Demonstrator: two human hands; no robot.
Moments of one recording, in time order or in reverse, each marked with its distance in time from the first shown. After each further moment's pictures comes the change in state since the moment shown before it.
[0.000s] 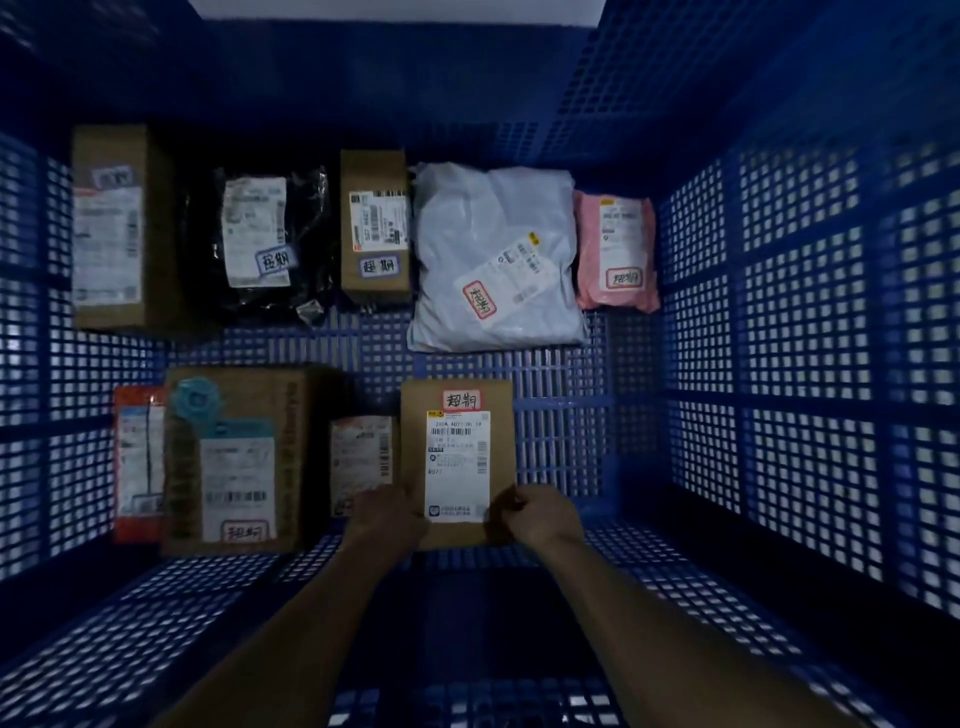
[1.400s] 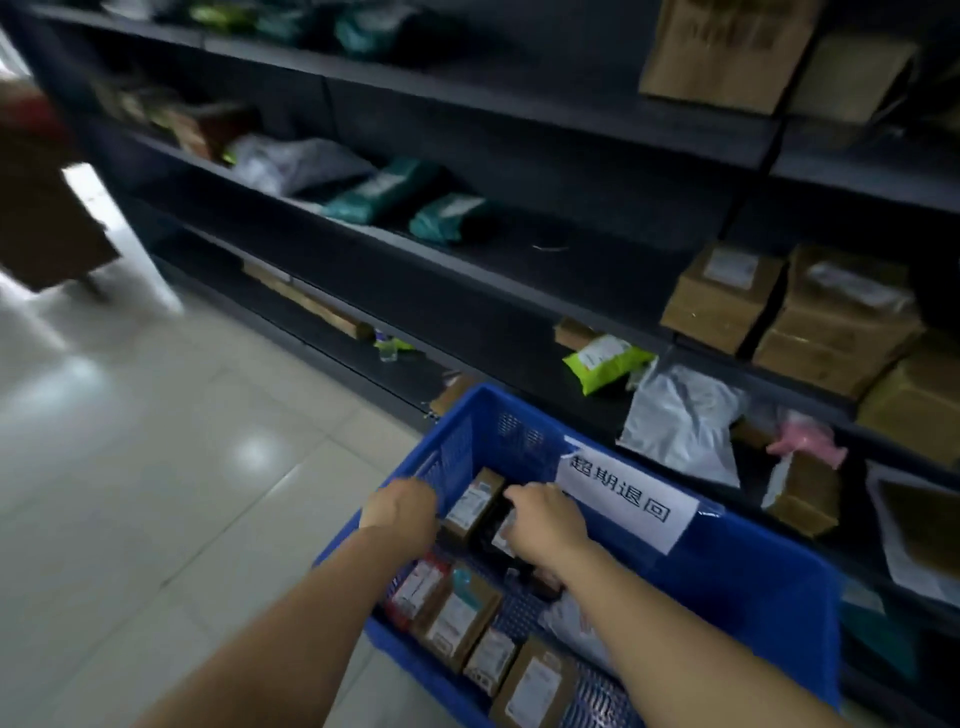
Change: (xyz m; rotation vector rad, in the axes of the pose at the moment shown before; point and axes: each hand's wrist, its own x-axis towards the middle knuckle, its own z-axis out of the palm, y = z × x) left_hand -0.589 -0.128 -0.249 -0.047 0.774 -0.138; right_hand -0.582 -0.293 -0.102 -1.009 0.406 -1.105
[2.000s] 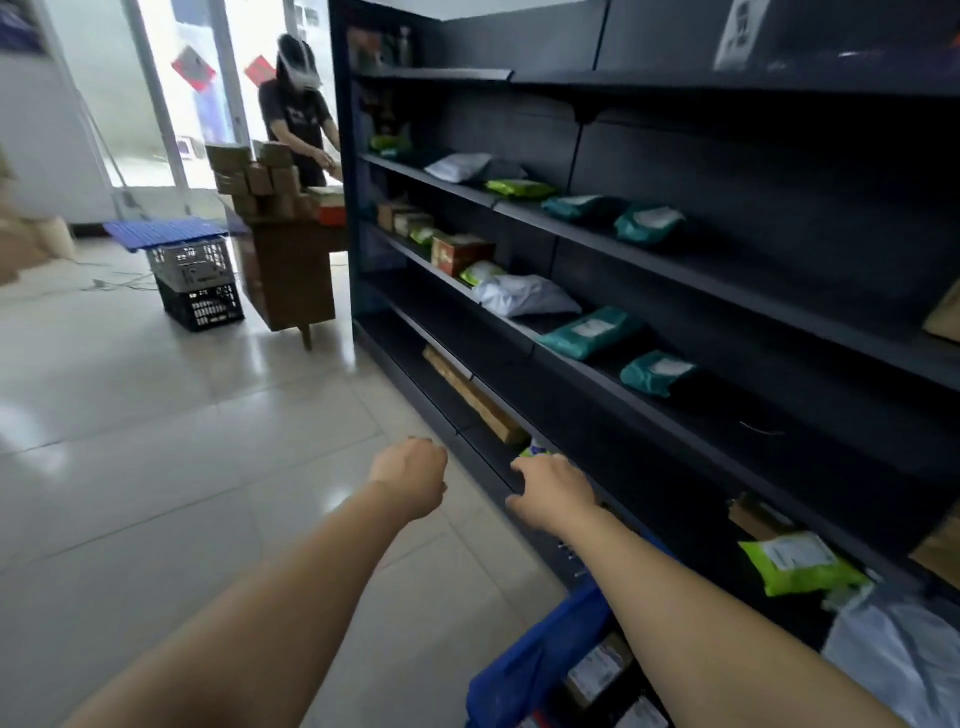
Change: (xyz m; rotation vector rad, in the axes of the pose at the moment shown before) left_hand -0.074 -0.307 -0.110 -0.114 0.346 -0.277; right_hand 0.086 -0.327 -0.092 -0.197 0.140 -0.326
